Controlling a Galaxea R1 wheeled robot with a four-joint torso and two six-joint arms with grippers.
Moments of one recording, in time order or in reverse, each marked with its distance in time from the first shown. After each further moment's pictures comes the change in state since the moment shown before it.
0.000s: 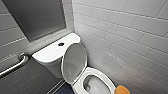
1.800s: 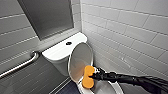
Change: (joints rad) left arm -0.011 0.027 -0.077 -0.001 0.007 -0.004; right arm 0.397 0.724 -0.470 0.002 -0.379 0.057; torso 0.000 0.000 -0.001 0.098
